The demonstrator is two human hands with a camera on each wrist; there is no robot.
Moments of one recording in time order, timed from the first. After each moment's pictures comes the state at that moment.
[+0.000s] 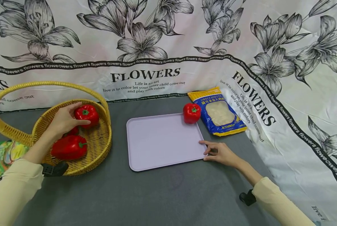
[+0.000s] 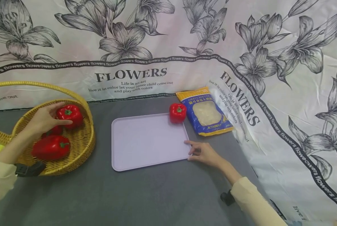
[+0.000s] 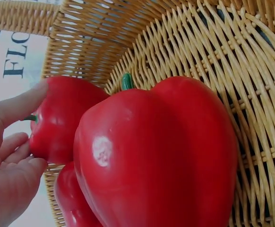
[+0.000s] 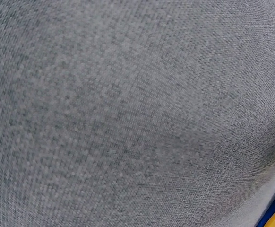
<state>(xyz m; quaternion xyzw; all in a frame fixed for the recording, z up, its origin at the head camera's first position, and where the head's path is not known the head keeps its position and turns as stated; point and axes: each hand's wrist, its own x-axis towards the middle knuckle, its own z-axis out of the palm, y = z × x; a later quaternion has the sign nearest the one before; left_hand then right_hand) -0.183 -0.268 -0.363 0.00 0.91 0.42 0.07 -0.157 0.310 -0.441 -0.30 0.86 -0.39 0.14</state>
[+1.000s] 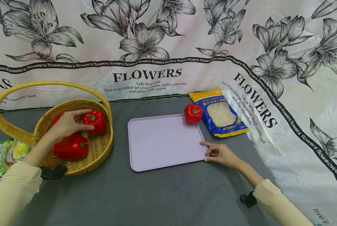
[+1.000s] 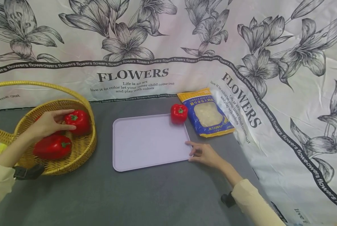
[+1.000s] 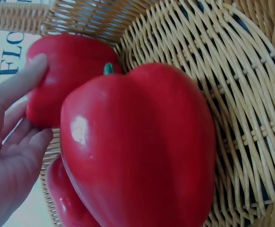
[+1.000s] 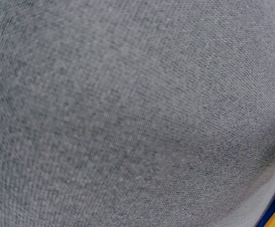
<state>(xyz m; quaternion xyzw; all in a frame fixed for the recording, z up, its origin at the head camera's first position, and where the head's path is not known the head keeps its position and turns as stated) -0.173 -0.268 -0.366 0.03 0.91 0.40 0.13 -0.157 0.311 -0.442 -0.30 0.86 -0.39 0.14</state>
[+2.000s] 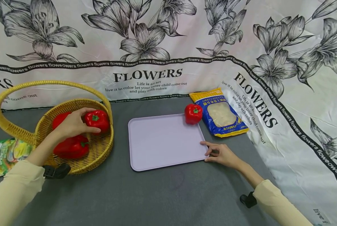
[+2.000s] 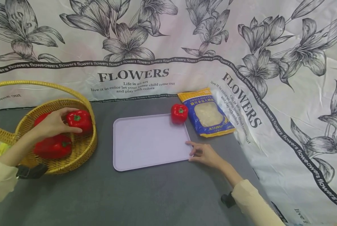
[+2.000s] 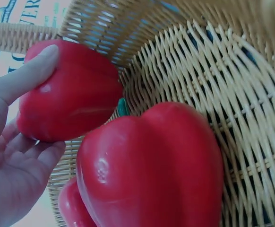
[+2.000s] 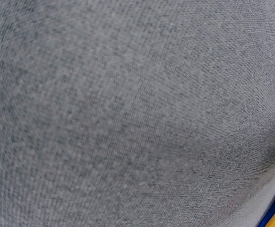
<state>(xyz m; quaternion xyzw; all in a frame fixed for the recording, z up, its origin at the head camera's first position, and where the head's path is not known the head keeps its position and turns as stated) -0.173 -0.254 -0.362 0.06 0.92 0.36 0.12 -0.155 0.309 -0.442 -0.30 0.85 -0.40 0.14</state>
